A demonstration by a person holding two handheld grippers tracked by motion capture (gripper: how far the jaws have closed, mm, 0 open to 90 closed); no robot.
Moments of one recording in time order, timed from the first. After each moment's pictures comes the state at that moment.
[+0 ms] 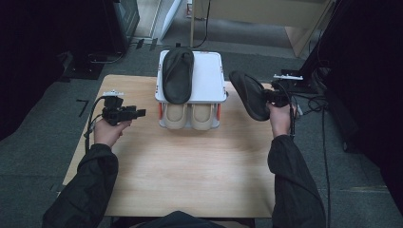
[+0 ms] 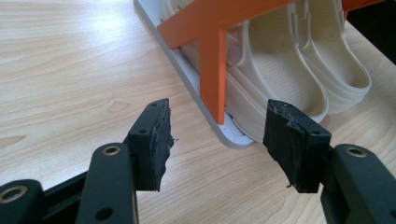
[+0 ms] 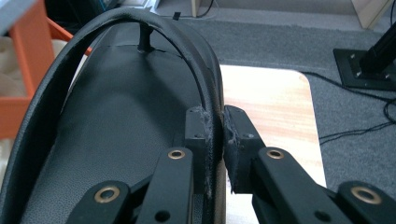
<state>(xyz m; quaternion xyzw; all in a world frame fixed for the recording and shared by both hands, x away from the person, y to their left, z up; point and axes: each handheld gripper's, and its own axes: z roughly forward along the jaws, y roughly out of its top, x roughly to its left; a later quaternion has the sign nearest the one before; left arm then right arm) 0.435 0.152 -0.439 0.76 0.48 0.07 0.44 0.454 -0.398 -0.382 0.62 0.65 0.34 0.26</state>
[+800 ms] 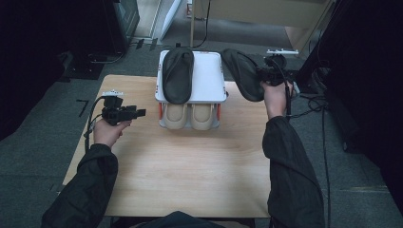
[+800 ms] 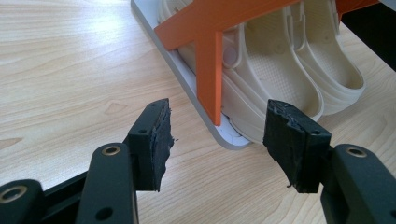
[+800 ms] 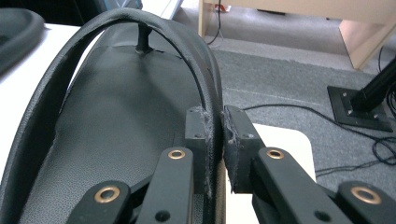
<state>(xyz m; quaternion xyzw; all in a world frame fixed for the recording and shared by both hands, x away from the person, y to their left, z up) 0.434 0.153 -0.438 0.76 0.48 0.07 0.44 0.474 -0.354 -0.307 0.59 0.66 0.35 0.30</state>
